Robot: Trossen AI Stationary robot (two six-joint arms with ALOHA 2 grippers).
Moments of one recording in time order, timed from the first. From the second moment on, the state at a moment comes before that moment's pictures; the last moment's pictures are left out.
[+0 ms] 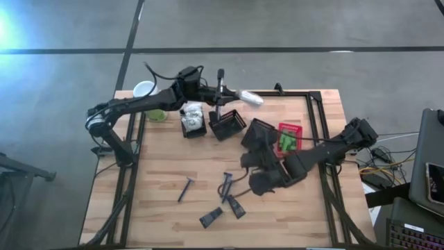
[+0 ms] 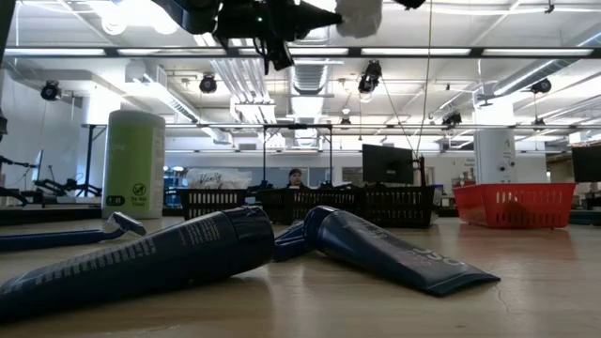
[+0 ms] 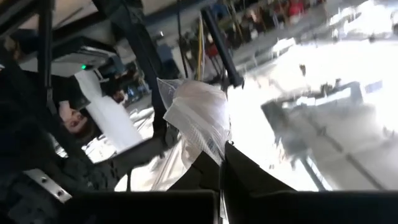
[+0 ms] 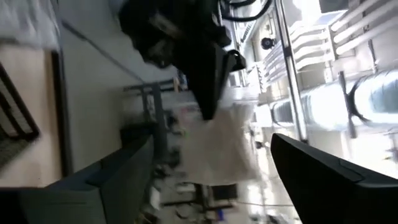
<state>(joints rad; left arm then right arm) 0.43 1.59 1.30 0.35 0.52 -2.66 0.44 1.66 1.47 -0.59 1.57 -0.59</state>
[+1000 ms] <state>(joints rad) 0.51 1.59 1.30 1.08 0.92 -2.35 0.60 1.51 1.46 -1.14 1.33 1.00</state>
